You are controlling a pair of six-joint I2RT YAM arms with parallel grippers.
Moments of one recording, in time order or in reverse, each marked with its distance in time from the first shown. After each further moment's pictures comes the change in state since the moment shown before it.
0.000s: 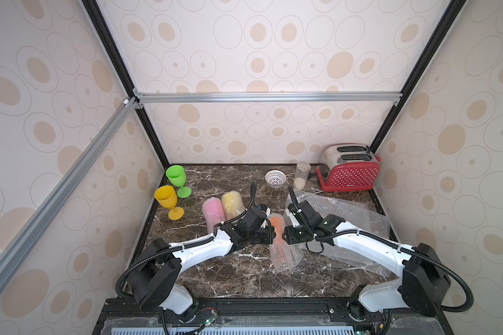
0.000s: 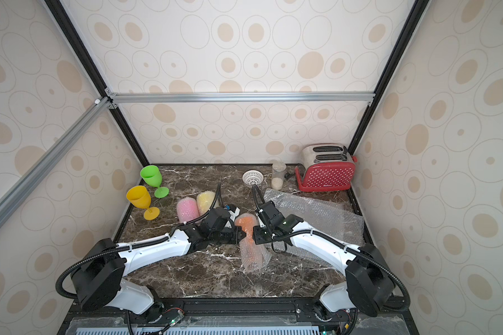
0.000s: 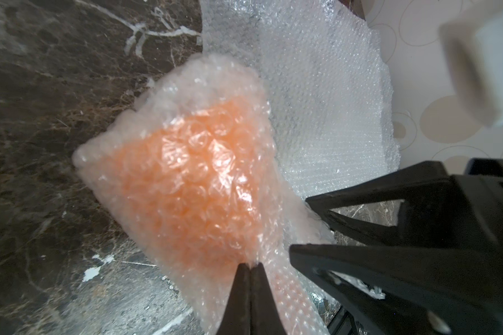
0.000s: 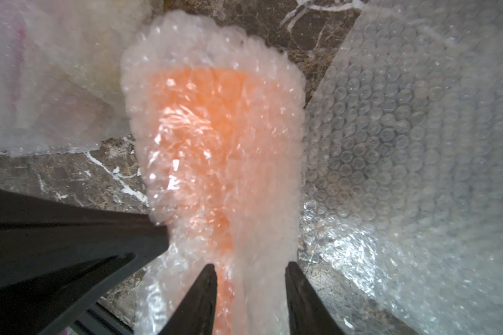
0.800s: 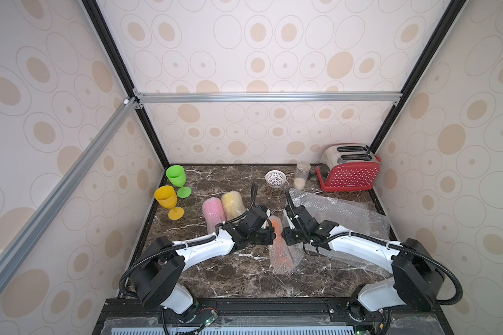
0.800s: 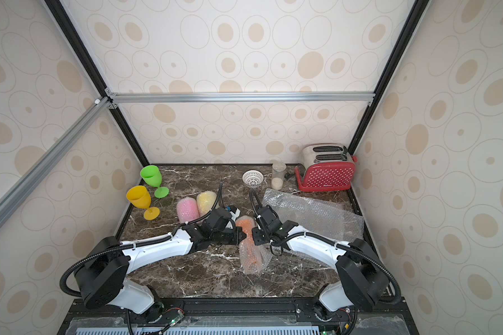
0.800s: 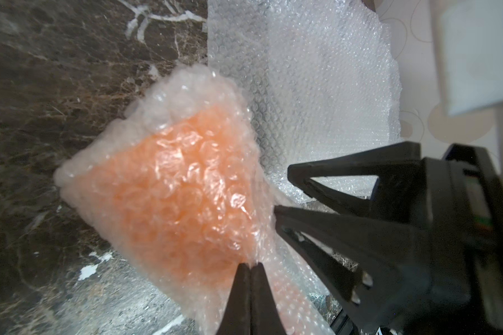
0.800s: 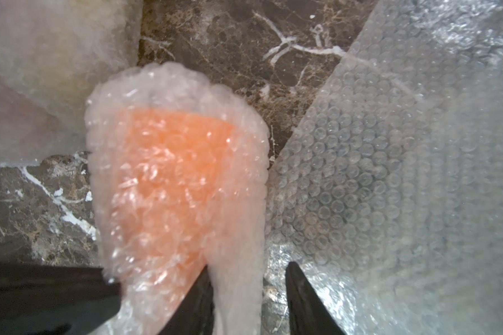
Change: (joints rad) left arm 0.000 0.026 0.000 0.001 0.003 -0.035; right arm 0.042 0.026 -0.112 0.227 0.135 -0.110
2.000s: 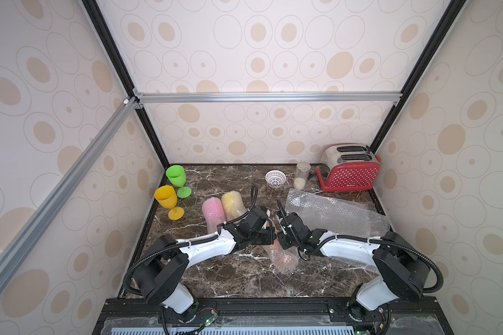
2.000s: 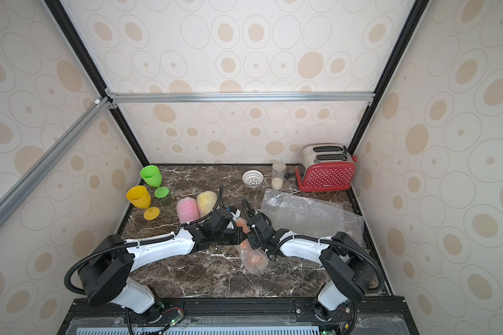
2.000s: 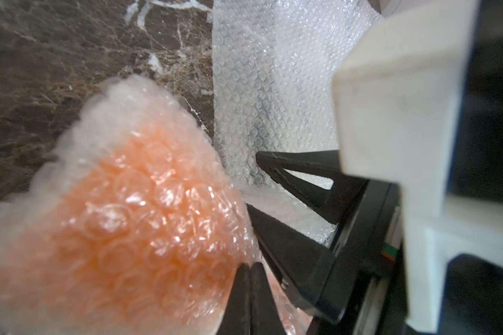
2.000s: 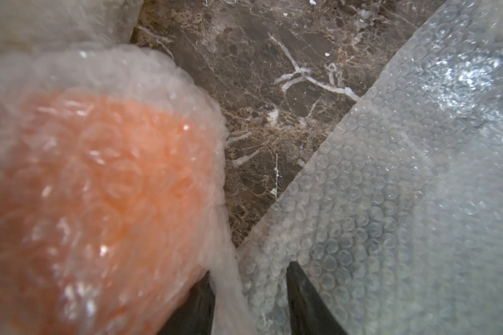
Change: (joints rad) left arm 0.000 0.028 -0.002 0.023 0.012 -0.037; right arm 0.053 0.109 -0.070 0.246 0.158 -0.142
